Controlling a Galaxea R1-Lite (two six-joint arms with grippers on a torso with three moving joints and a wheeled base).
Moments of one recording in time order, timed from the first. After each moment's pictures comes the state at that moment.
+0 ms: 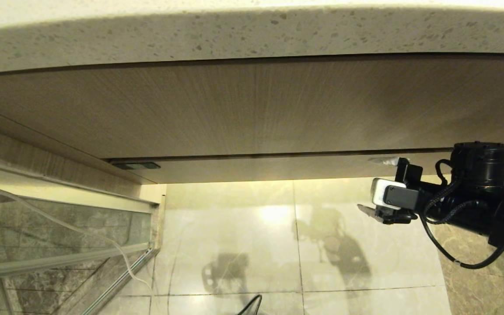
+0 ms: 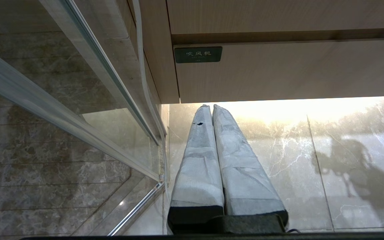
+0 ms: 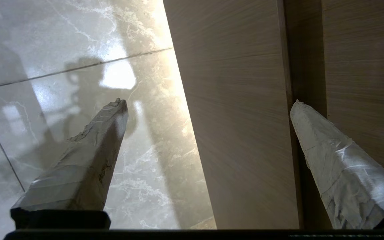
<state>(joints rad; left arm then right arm) 0.00 0.00 0.00 -0.23 0.00 -0.01 0.22 1.70 -0.66 -0.76 0.22 -1.28</state>
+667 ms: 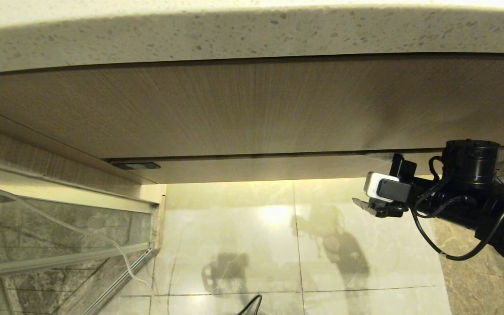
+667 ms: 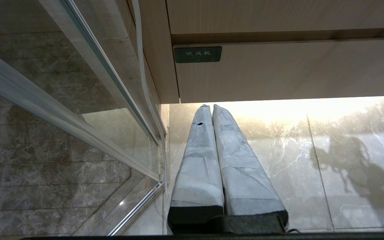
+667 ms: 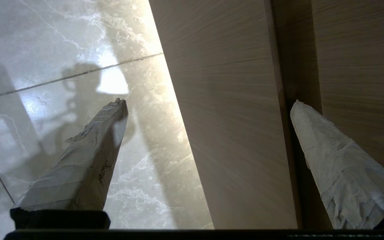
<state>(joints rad) 0.00 0.00 0.00 -0.23 0.00 -0.01 0.22 1.75 -0.69 -0.82 0.21 -1.25</state>
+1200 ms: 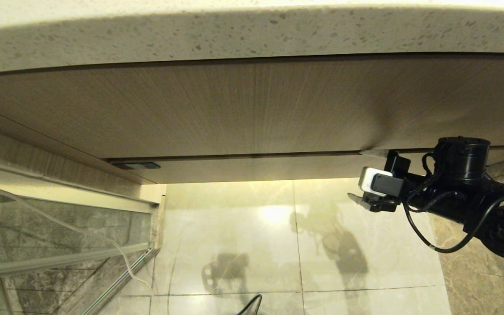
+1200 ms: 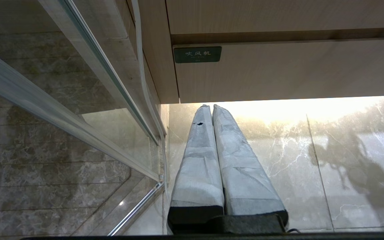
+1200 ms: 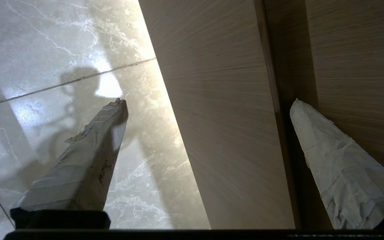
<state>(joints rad) 0.00 0.00 0.00 -0.23 0.00 -0.01 0.22 1.80 -0.73 -0.85 0.21 -1.23</state>
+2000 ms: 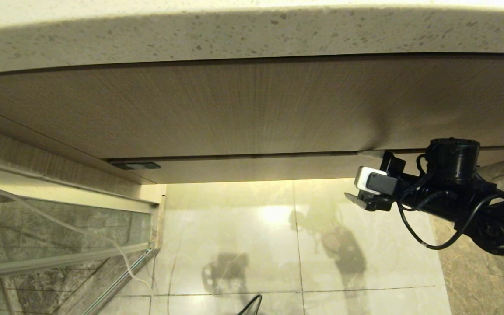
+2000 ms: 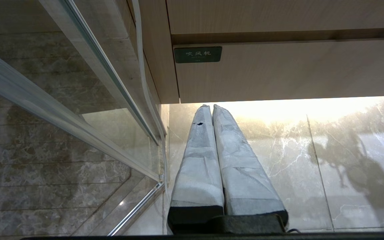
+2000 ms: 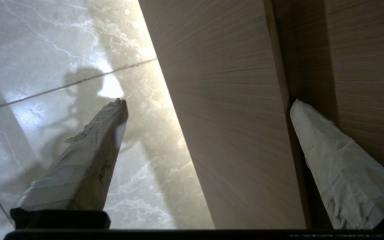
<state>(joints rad) 0.00 0.00 0.00 -0.23 0.00 -0.01 0.22 1.84 -0.76 -0.86 0.21 -1.21</state>
